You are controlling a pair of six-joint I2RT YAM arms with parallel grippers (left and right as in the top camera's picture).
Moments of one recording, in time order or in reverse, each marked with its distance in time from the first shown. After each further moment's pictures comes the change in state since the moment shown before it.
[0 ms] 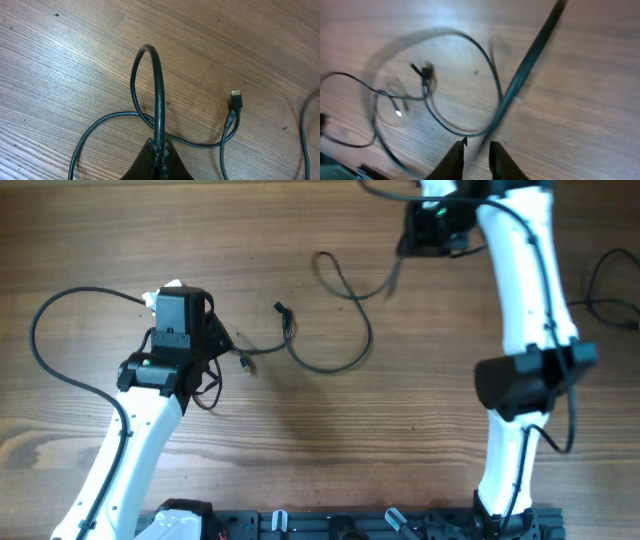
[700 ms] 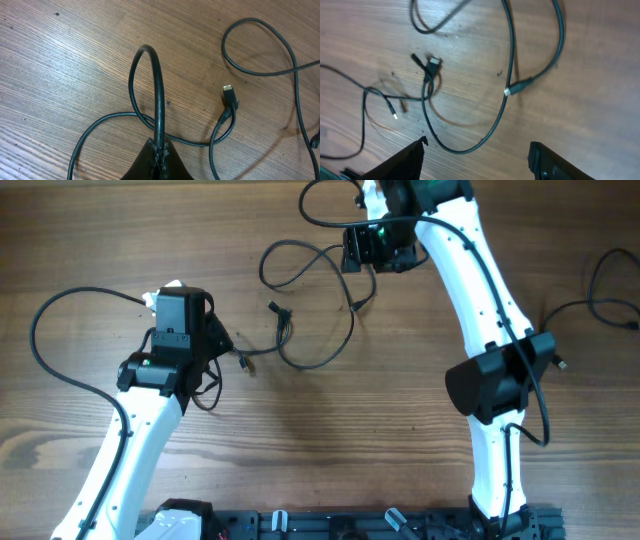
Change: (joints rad) left arm 0.000 0.000 0.000 -0.003 0.000 0.000; right arm 0.165 0.033 -0.076 0.101 0.072 0.120
